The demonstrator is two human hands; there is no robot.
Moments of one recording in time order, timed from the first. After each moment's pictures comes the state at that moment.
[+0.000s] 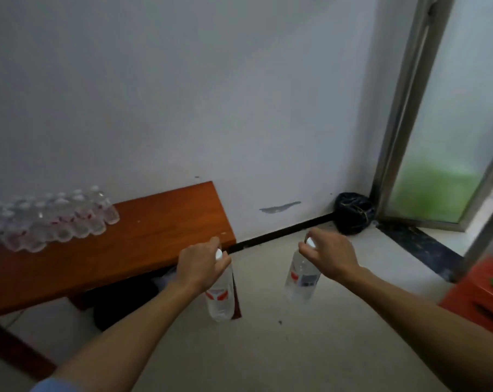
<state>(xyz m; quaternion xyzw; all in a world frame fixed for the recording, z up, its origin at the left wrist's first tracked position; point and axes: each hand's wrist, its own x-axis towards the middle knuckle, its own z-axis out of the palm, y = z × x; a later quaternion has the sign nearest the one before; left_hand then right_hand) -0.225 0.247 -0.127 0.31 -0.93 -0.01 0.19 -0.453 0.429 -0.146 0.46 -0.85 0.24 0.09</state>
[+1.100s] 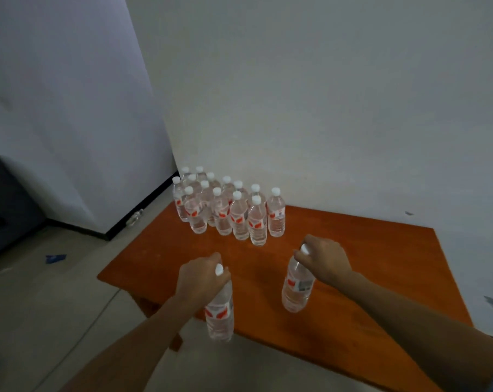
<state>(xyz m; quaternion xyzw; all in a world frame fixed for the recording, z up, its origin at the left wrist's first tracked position) 0.073 -0.278 -0.193 0.64 -0.75 -0.02 0.13 -0.217 -0.309 -0.206 0.73 -0.65 0.19 -0.04</state>
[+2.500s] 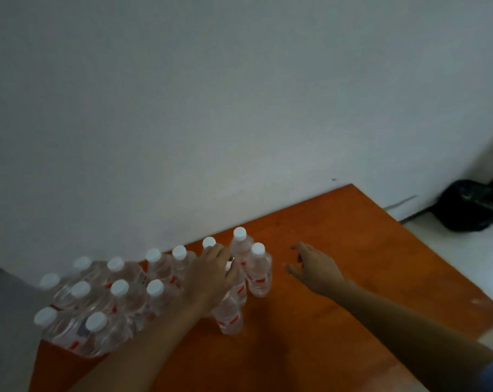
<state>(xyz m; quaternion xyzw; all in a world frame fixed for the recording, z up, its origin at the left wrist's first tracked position) 0.035 -0.646 -0.219 0.25 -0.95 -0.09 0.18 -0.181 -0.495 -0.270 0.48 -0.85 0.17 -0.11</state>
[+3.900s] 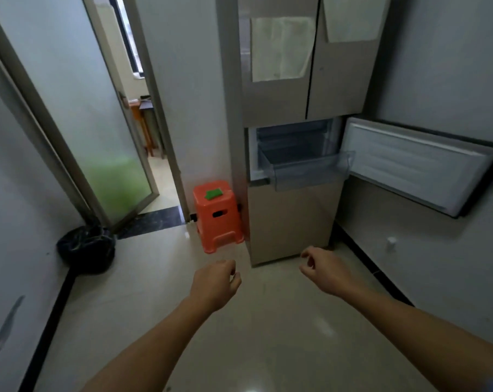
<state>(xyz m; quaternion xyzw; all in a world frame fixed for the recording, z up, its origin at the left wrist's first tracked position) -0.377 0.225 -0.222 -0.42 -0.90 -0.12 0.01 -0.228 0.459 -0.229 -0.26 -0.94 0.21 0.07</state>
